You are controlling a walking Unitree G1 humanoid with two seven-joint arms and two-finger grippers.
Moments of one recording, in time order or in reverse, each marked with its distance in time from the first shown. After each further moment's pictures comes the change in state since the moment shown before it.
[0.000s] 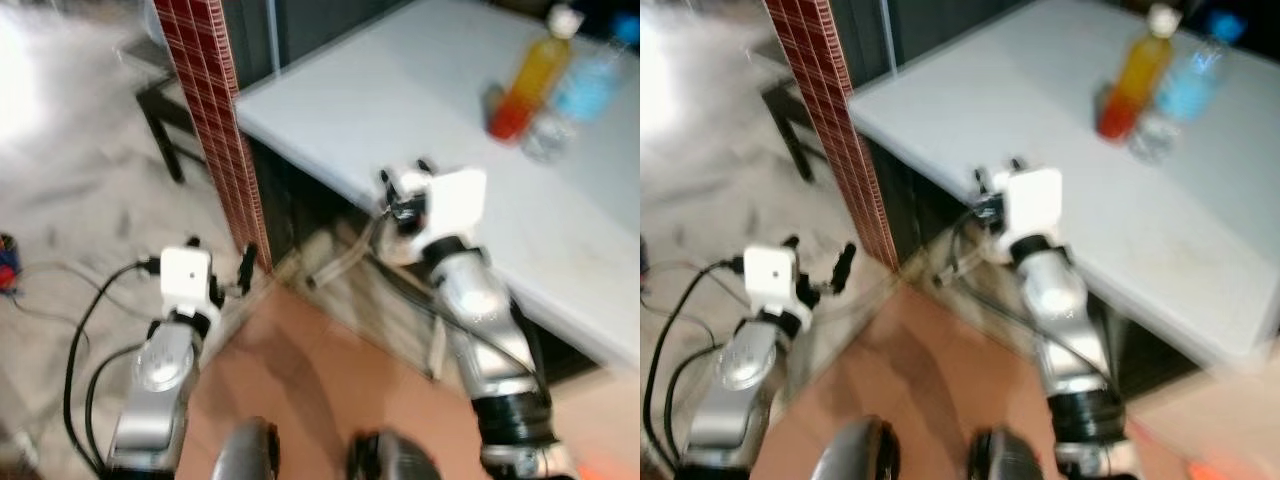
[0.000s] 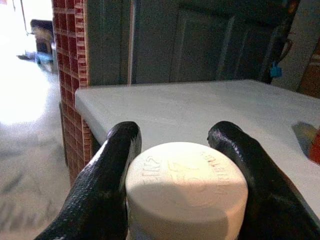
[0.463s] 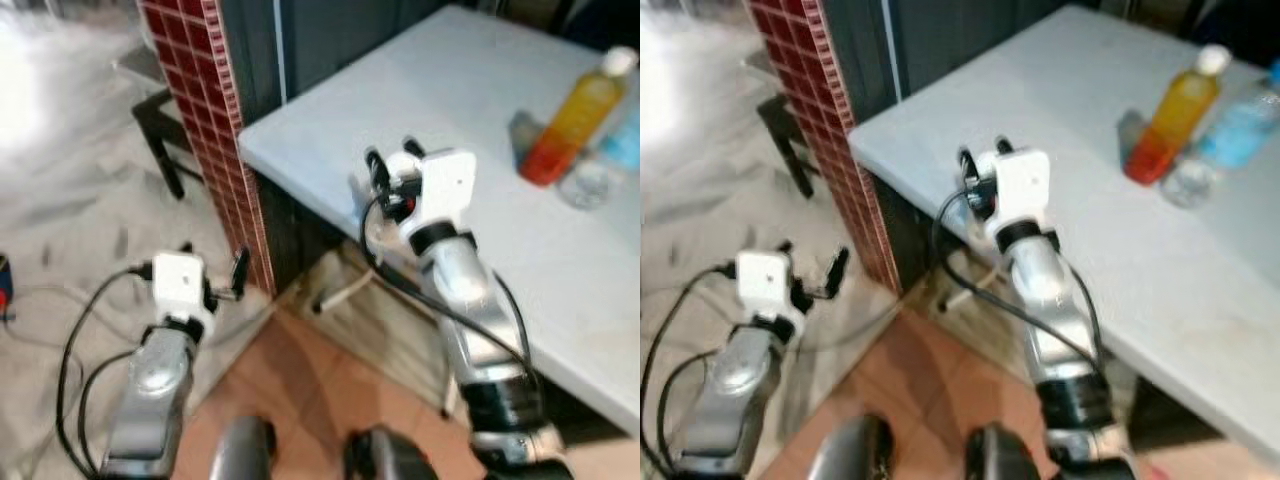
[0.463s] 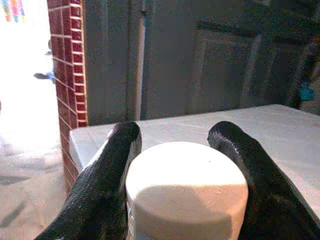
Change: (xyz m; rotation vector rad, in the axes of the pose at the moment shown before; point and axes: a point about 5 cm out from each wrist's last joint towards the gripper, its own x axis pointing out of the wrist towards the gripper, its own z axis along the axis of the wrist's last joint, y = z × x) left arm -0.004 0.004 -0.002 0.004 0.017 0.013; right arm 0.013 0.010 0.017 0.019 -0.072 0.028
